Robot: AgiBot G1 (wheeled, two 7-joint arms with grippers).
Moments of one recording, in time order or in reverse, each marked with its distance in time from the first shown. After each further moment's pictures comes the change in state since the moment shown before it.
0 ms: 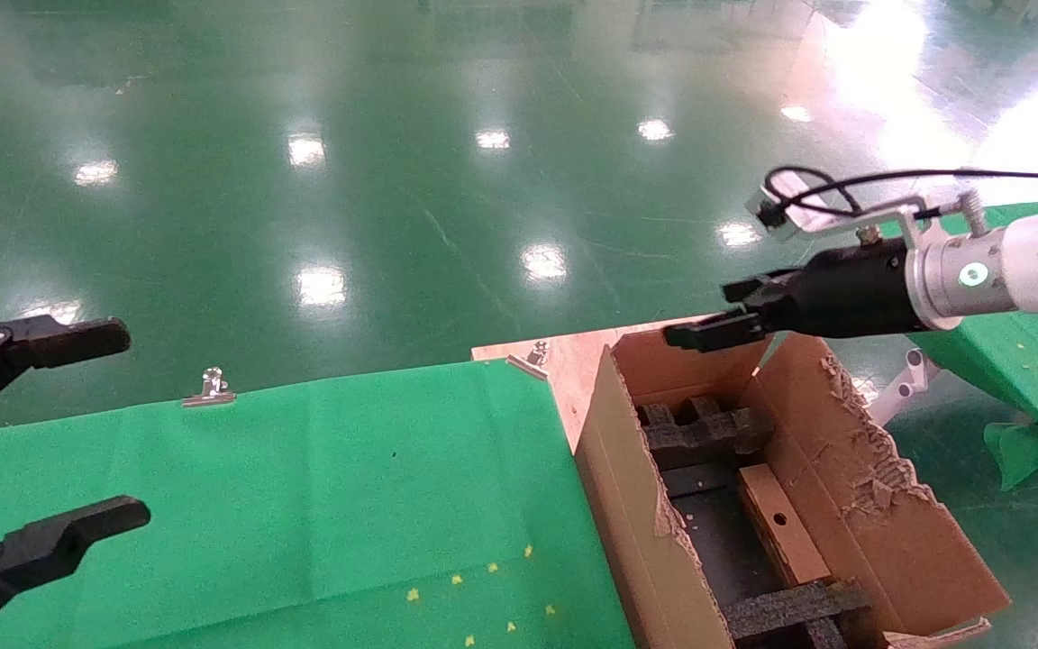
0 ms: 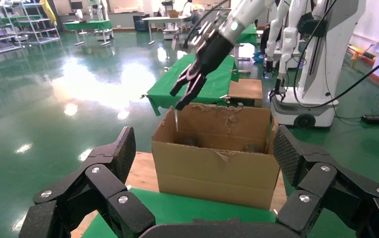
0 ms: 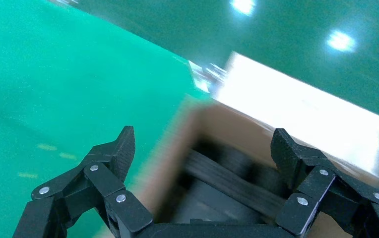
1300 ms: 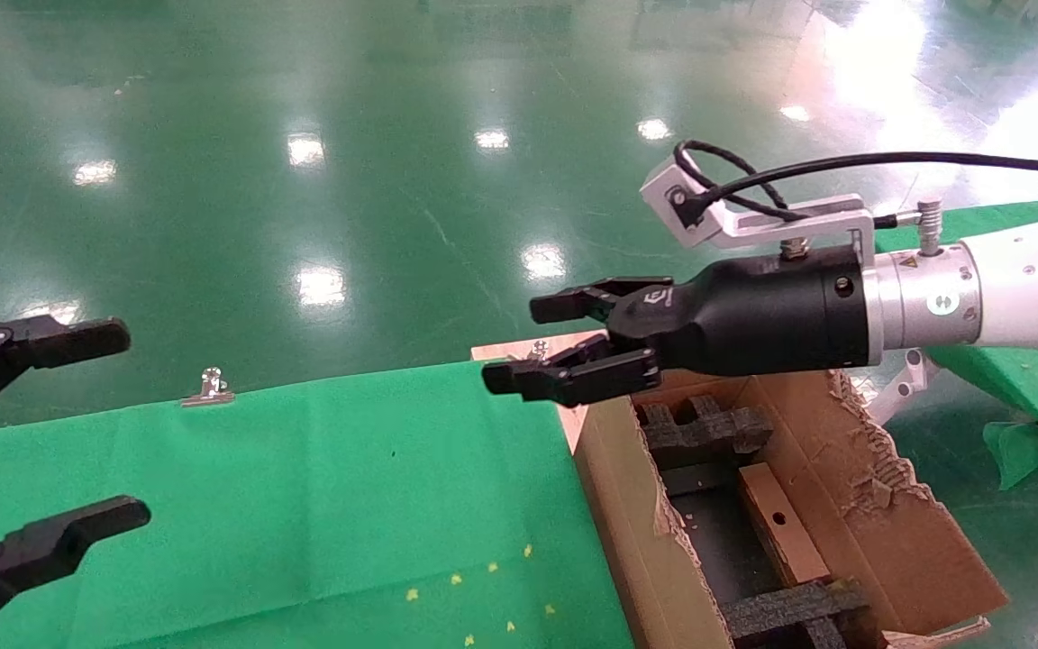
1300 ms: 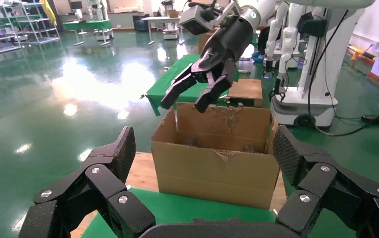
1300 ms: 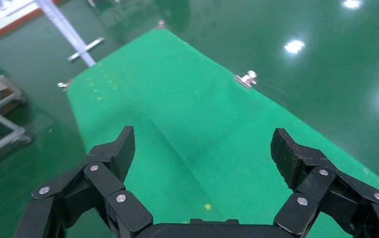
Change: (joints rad) left arm 0.000 0.000 0.000 0.000 -0.001 0.000 0.000; right arm -0.324 0.000 0.578 0.163 0.152 -0.291 -0.226
